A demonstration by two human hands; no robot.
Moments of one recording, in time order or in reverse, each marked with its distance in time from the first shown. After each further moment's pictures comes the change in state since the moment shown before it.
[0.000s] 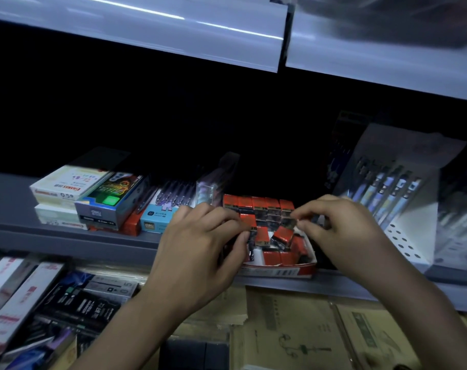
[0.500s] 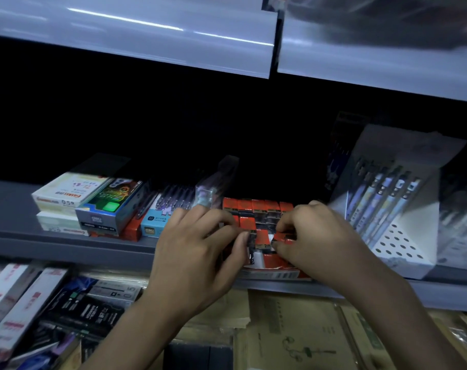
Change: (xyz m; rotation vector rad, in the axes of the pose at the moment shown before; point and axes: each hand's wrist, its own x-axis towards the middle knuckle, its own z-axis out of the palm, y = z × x) left_hand 0.001 -0.001 0.002 0.017 0.158 0.065; right_hand 0.005 -0.034 0.012 -0.315 -0.131 0.034
